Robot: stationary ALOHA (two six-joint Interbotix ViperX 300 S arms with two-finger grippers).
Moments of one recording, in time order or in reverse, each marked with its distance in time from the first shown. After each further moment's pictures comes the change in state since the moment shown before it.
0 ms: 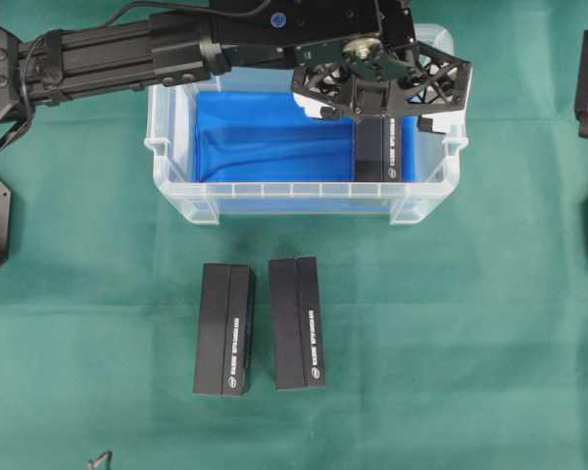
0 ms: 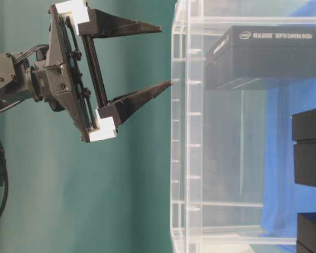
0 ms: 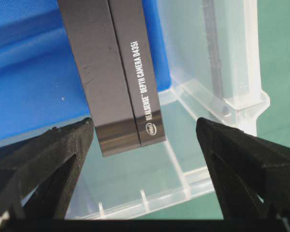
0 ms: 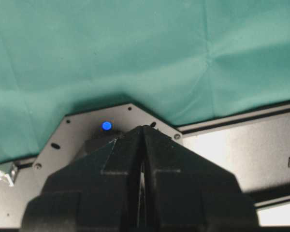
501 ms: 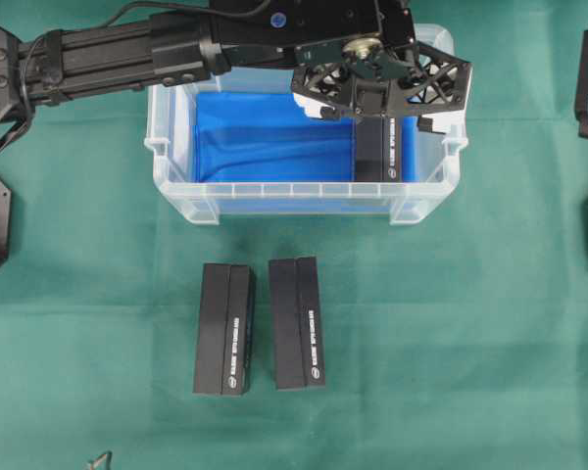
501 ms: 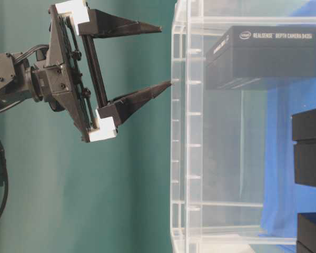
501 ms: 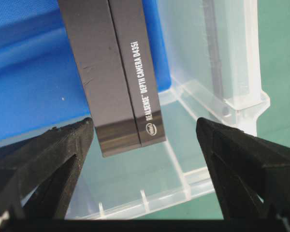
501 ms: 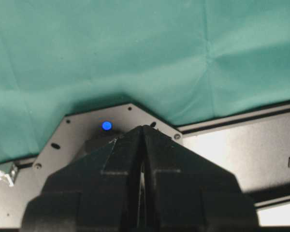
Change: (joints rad) left arm 0.000 -0.002 0.002 0.002 -0.002 0.000; right arm 0.000 0.000 0.000 0.000 0.000 0.002
